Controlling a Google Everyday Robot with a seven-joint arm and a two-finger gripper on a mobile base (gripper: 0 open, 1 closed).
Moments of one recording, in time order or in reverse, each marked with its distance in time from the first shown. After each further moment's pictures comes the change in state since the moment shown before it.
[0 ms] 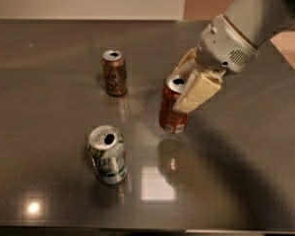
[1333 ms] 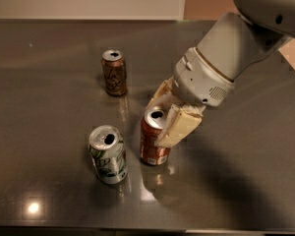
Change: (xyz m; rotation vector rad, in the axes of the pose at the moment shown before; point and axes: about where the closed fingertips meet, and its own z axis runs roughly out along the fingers) arm -0.023 0.058 0.049 -0.104 -0.016 -0.157
